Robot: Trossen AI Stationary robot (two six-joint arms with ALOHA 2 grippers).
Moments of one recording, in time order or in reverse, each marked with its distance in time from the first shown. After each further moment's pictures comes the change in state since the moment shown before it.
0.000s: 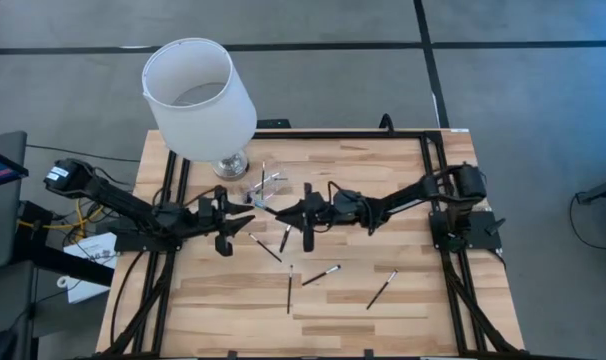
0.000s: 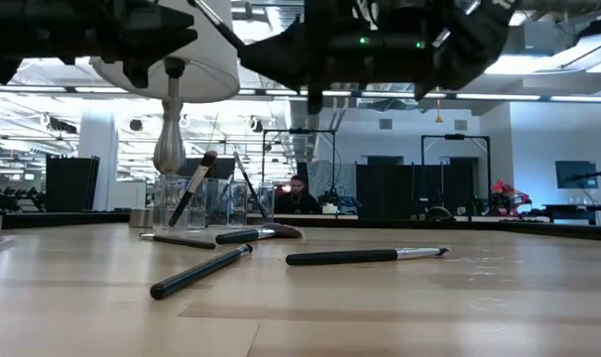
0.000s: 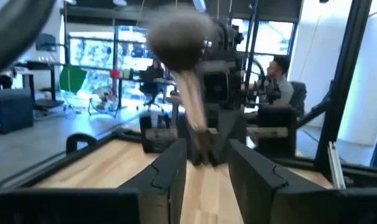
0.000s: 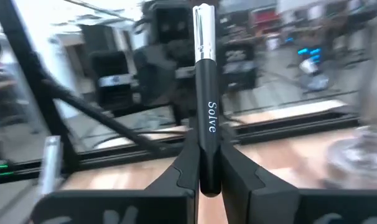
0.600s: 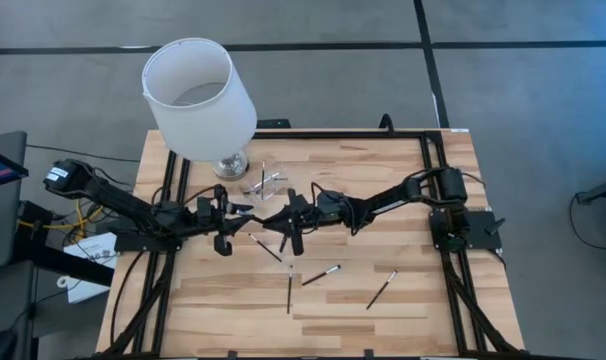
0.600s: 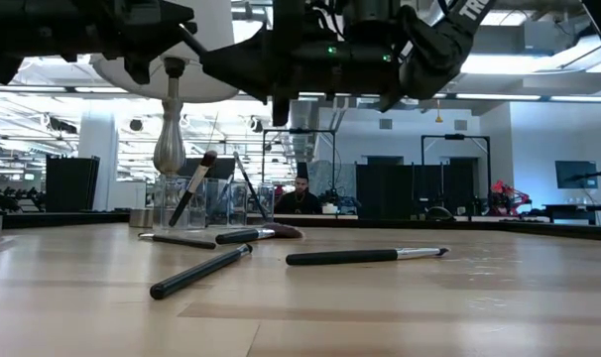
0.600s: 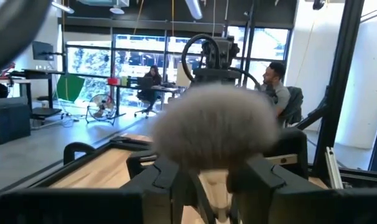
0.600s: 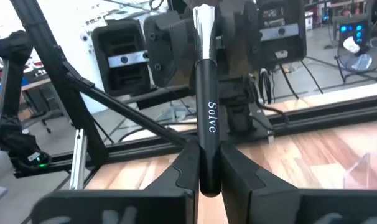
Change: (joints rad) left arm 0.012 0.002 0.000 0.029 0.023 0.021; right arm -0.010 0.135 0.154 -0.040 -0.131 0.064
